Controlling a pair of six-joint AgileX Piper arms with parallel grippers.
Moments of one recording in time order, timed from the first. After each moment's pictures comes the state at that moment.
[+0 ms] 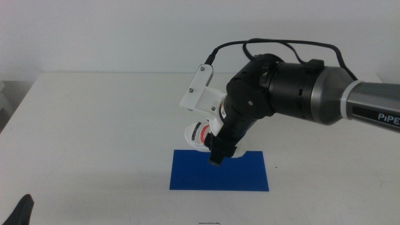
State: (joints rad) left arm -0.02 -0.01 0.03 -0.01 0.18 0.07; right arm 0.74 1.91 -1.47 -0.22 0.76 -0.33
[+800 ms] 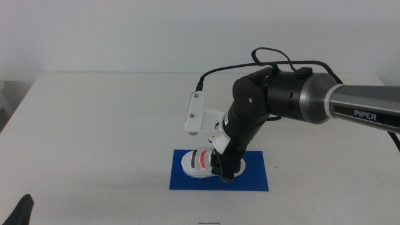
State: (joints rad) left arm -0.02 -0.01 0.03 -0.01 0.18 0.07; right arm 0.67 2.01 -1.47 0.09 0.79 -0.83
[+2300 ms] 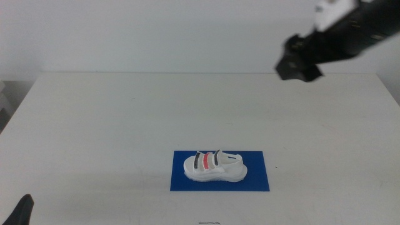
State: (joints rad) left arm -0.02 -0.01 0.03 -0.01 0.18 0.07; right arm 0.52 1.44 -1.54 -0.05 1.06 -0.12
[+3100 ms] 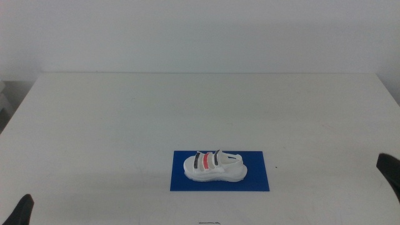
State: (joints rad) left arm -0.02 -0.01 0.03 -0.01 0.18 0.07; right arm 0.28 0.51 -0.36 -0.03 0.26 0.06
